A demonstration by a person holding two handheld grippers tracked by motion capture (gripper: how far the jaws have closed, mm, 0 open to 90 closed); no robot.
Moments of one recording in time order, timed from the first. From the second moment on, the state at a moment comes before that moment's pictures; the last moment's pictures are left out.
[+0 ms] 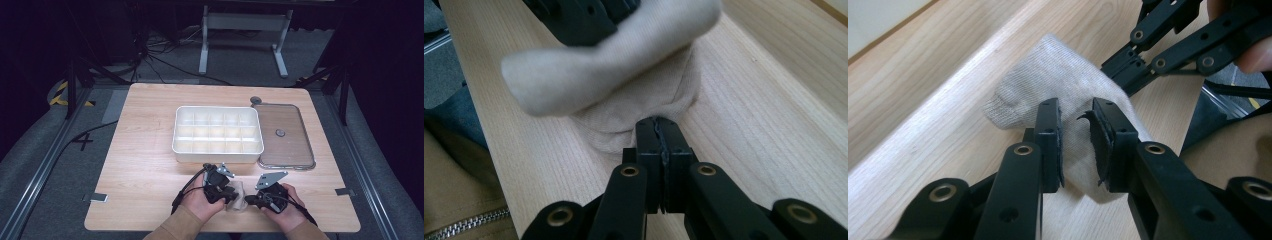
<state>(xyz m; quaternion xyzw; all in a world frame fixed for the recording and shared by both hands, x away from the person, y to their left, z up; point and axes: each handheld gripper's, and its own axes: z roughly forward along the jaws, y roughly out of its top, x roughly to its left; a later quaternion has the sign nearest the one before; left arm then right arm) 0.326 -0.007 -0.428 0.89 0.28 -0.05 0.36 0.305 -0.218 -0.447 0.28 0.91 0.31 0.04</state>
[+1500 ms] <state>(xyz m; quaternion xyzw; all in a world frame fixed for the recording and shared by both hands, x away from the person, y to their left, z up) 0.301 -0.020 -0.441 0.91 0.23 -0.08 0.33 0.313 -0.213 -0.436 0.29 0.88 0.36 0.05</state>
